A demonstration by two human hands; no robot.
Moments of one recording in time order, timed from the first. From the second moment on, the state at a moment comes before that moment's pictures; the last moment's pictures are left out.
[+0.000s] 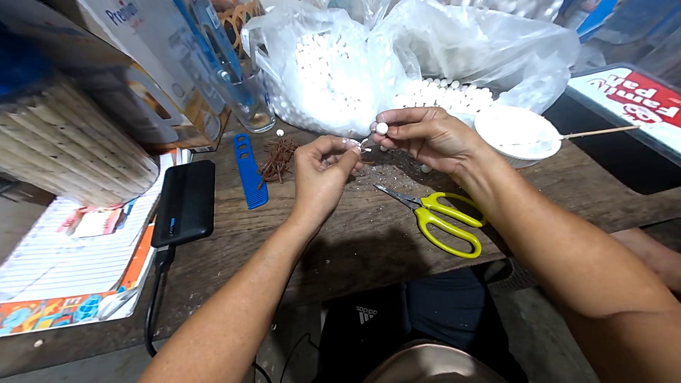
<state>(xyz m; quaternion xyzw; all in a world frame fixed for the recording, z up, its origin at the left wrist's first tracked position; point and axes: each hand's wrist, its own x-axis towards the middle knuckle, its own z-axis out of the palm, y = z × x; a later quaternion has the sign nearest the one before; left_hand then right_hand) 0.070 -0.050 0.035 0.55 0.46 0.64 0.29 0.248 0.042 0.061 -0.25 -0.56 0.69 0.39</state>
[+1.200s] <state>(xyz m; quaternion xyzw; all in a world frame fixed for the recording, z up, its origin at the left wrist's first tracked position) 0.069 -0.050 0.035 0.54 0.47 0.65 0.28 0.244 0.034 0.056 -0.20 -0.72 0.48 0.46</state>
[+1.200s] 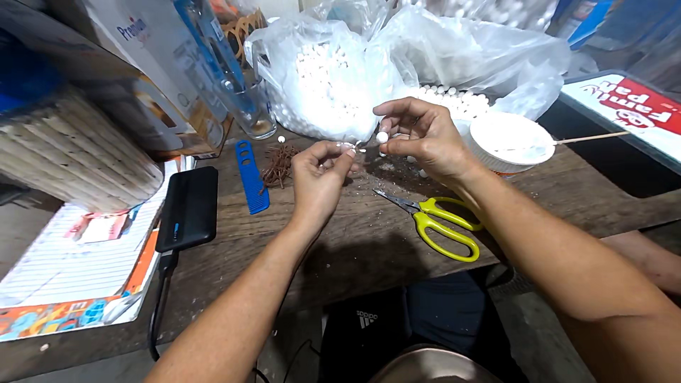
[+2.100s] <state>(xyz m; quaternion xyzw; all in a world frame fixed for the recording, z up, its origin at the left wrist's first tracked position) 0.101 -0.036 0.040 0.42 0.44 0.73 0.32 0.223 -0.033 0.055 -0.20 -0.87 0.03 0.45</state>
